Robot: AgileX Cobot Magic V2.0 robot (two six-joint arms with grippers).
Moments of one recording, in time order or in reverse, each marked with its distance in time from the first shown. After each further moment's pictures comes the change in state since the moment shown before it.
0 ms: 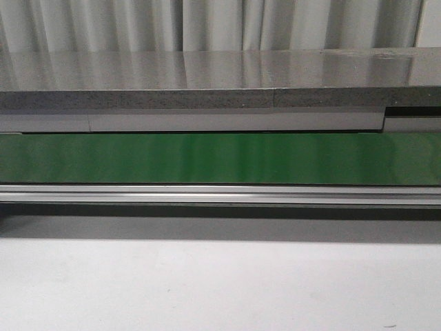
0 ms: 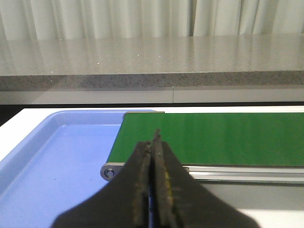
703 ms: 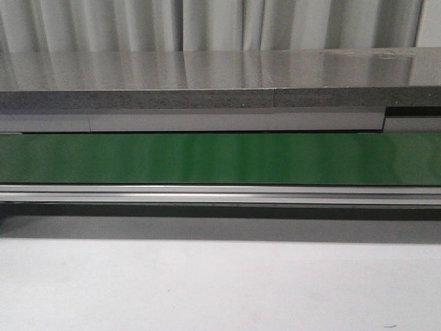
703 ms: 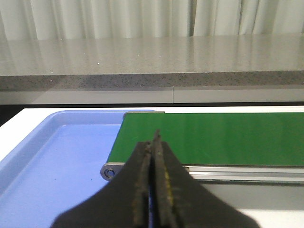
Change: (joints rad) left arm 0.000 0.000 0.000 0.000 0.000 0.000; right arm 0.000 0.000 0.000 0.000 -0.005 0.000
